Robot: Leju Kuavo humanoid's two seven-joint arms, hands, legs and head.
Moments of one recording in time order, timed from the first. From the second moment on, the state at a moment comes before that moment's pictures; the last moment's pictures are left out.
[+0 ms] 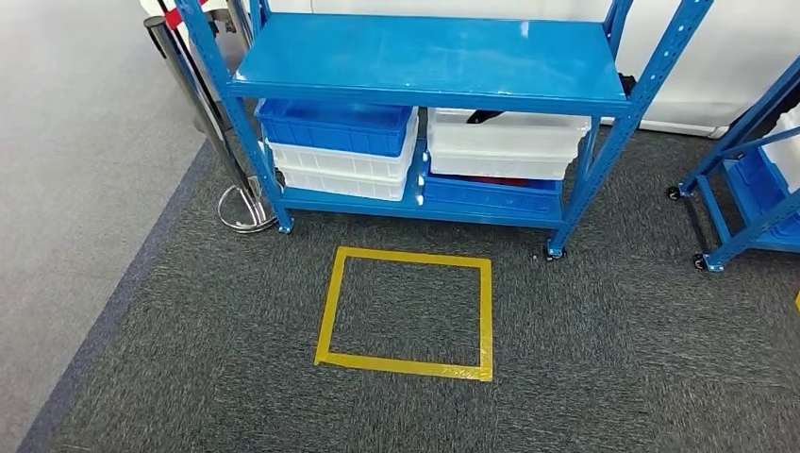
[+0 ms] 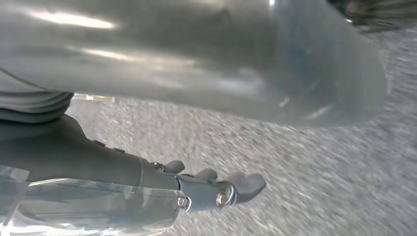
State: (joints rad) left arm -0.09 0.05 -1.38 -0.12 1.52 0.24 -0.48; right arm -0.03 0.14 -1.21 -0.21 1.36 -0.12 -0.07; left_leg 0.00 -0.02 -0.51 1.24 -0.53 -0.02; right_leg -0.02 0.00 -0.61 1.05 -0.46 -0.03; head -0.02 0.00
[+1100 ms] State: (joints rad) left arm -0.09 0.05 -1.40 -0.12 1.52 0.27 -0.44; right arm -0.05 0.14 -1.29 -0.21 1.27 -0.07 -0.04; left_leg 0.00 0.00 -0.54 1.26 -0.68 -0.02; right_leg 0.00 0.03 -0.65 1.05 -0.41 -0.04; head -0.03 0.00
